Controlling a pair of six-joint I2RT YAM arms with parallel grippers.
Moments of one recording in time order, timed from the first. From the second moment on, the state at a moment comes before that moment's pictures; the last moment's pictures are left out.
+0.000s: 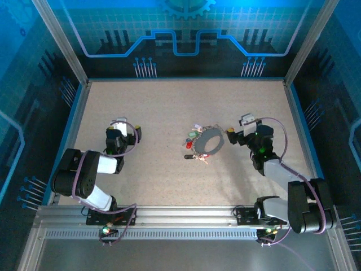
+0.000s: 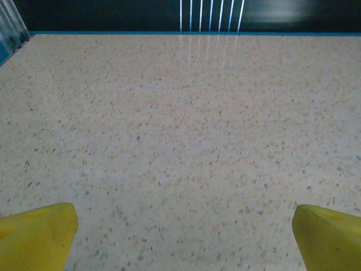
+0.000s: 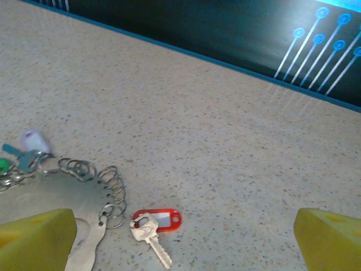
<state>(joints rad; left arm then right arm) -0.04 1.56 0.35 0.87 -0.12 -0.06 0.08 1.21 0.40 0.45 -0.10 -0.23</state>
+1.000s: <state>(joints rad) -0.04 1.56 0.36 0.84 -0.10 -0.09 0.05 1.50 0.34 0.74 -0.06 -0.08</state>
